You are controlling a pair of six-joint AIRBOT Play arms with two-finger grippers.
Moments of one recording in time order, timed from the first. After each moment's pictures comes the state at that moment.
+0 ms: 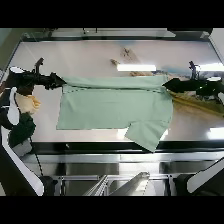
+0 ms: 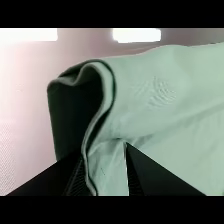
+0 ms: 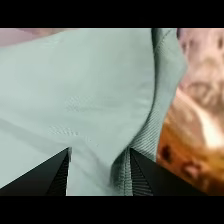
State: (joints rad) left arm 0.29 -2.27 2.07 0.67 -1.39 -1.12; right arm -0.36 -1.98 1.54 -0.51 1.11 0.75
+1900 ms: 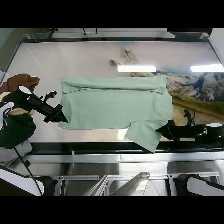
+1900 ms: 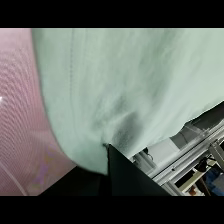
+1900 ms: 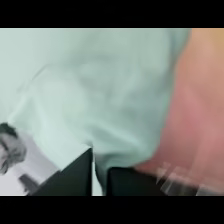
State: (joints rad) left arm 0.23 -1.84 1.23 1.02 -1.49 -1.22; right arm -0.42 -1.35 0.45 -0.50 1.07 0.97
